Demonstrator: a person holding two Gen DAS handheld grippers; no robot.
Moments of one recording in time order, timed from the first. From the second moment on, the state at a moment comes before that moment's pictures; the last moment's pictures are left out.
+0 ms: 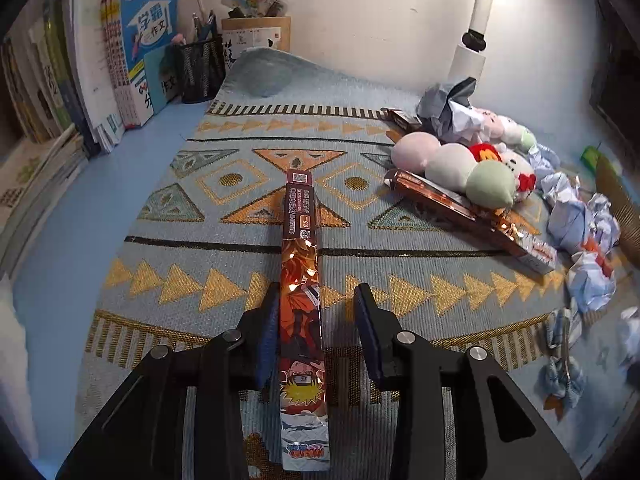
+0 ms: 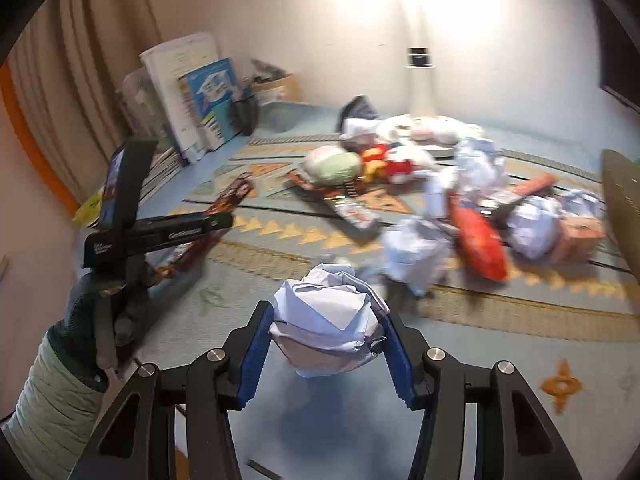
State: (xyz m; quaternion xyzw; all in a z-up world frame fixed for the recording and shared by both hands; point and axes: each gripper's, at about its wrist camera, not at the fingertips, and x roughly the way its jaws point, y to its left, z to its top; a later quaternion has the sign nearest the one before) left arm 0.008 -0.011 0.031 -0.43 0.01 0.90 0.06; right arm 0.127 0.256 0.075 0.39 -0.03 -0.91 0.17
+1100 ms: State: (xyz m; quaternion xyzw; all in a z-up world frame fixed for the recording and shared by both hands) left arm -0.004 0.385 0.138 -0.40 -0.05 0.84 0.37; right arm 0.116 0.579 0.165 0.31 -0.11 -0.94 -0.11
